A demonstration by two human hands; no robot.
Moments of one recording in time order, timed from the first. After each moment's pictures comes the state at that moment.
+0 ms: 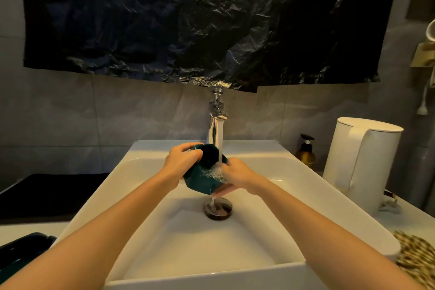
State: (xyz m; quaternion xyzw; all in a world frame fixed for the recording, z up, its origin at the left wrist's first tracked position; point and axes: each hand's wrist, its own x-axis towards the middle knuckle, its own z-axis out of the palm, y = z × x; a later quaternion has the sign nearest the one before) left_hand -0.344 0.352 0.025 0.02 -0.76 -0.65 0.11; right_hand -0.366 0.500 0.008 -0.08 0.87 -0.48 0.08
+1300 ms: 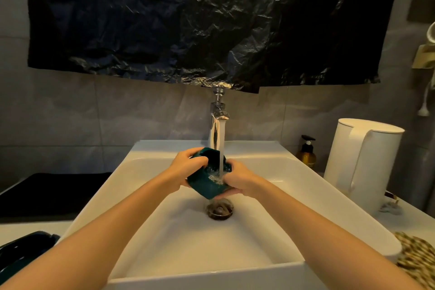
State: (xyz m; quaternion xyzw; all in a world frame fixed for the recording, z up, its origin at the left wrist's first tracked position) left_hand -0.334 0.355 0.027 0.01 -0.79 -0.61 0.02; right_hand -0.353 0.497 0.008 -0.04 0.81 -0.58 0.13
